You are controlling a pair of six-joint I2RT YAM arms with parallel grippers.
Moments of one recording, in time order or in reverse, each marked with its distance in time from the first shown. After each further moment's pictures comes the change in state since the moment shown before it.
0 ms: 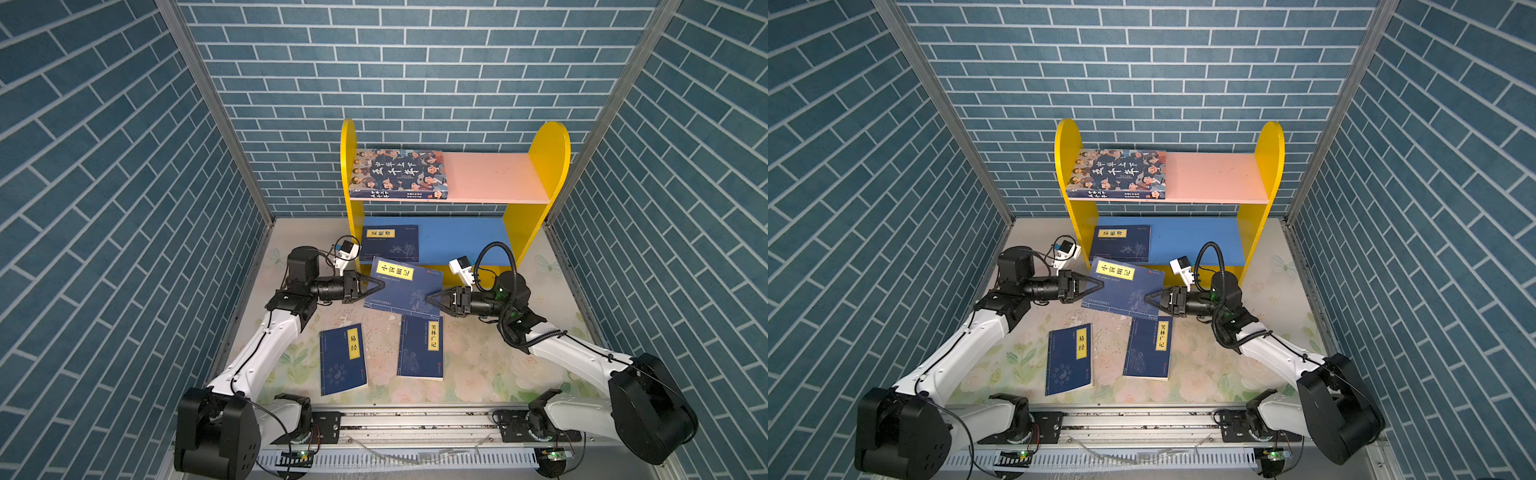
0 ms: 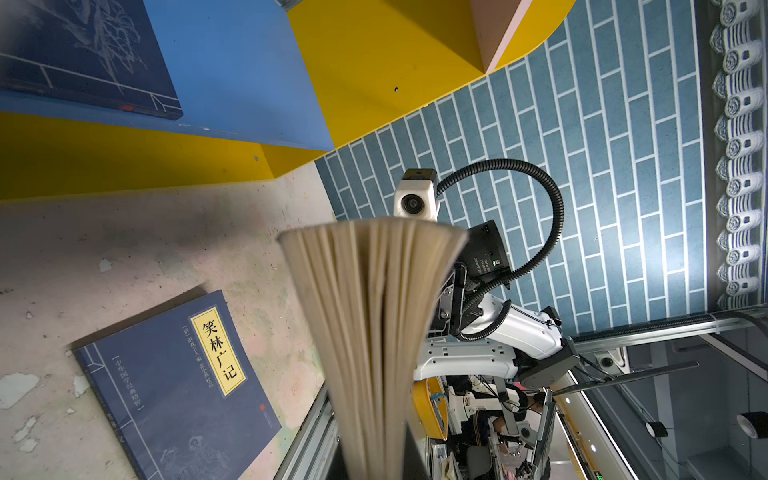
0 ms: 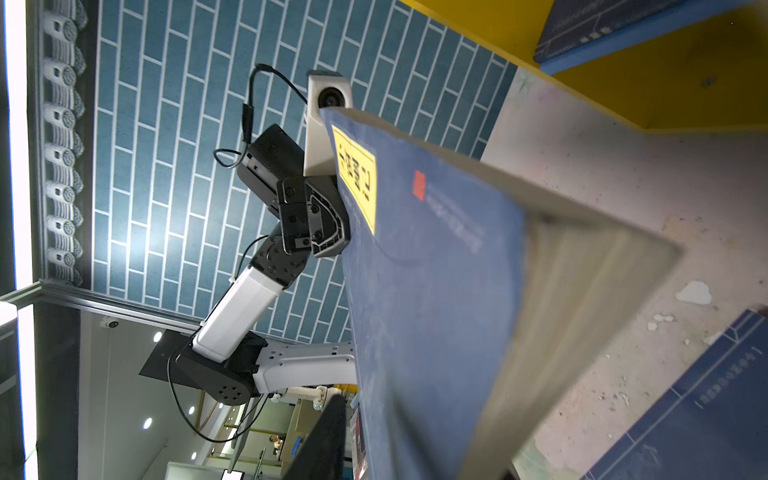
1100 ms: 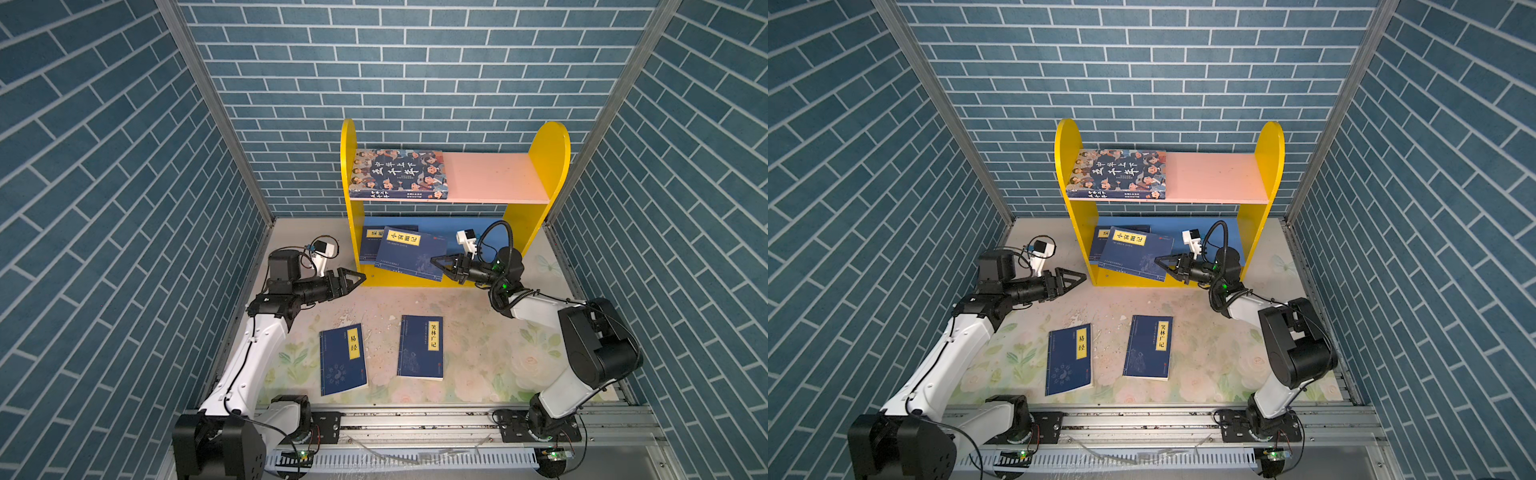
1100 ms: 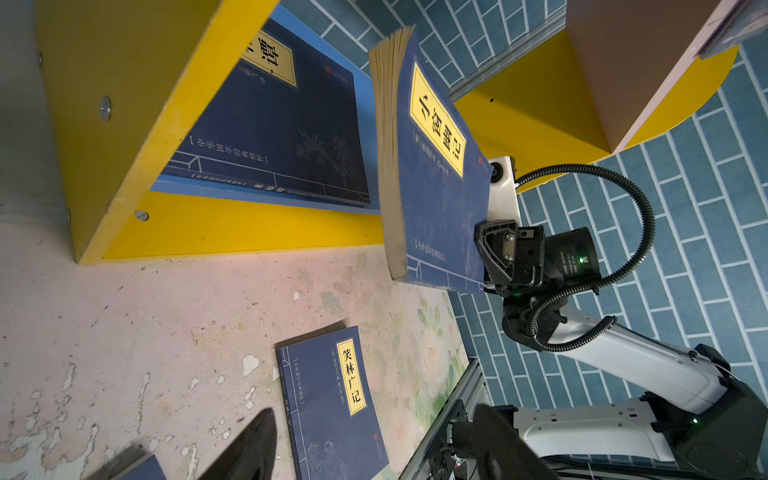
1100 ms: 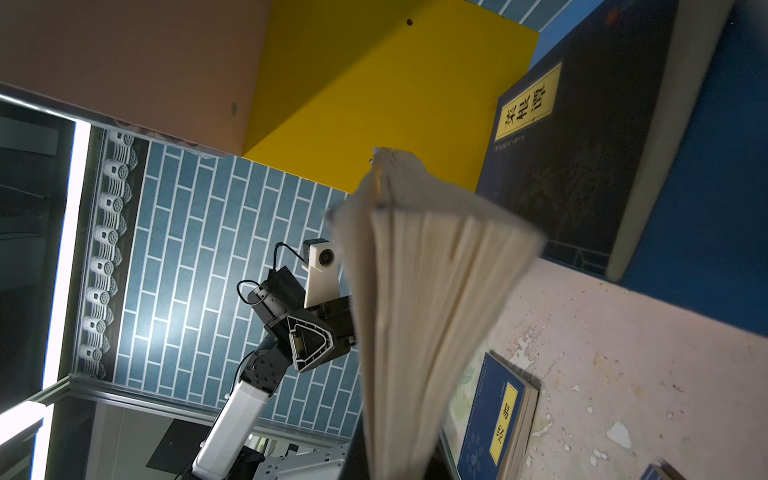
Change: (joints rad) left arm 0.147 -0.076 0.047 -0.327 -0.287 0.288; right arm -0.189 0.418 0.256 0.278 -0.052 0.141
